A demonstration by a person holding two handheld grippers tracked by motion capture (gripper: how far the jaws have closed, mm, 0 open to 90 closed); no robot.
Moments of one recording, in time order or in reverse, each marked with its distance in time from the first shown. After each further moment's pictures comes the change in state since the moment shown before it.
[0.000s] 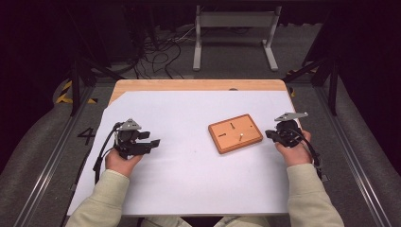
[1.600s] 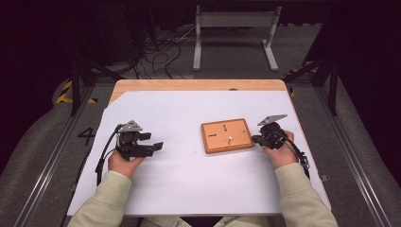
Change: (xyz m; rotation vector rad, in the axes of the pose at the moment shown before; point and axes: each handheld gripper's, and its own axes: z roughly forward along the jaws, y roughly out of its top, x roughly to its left) left arm -0.002 -0.004 0.005 -0.013 -0.044 -0.012; right arm 0.028 0.007 0.034 0.079 0.090 -0.111
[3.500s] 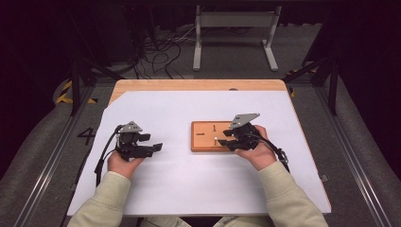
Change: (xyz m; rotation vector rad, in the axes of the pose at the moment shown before) left arm 0.002 -0.004 -0.001 0.019 0.008 -0.001; right arm 0.075 0.056 0.006 -0.159 0.197 -0.273
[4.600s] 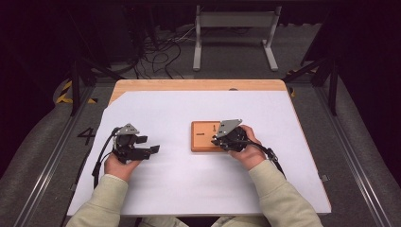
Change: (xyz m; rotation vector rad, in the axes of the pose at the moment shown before) left arm 0.001 -0.006 -0.004 0.007 0.010 -0.014; right arm 0.010 0.005 0.029 0.046 -0.004 -0.271
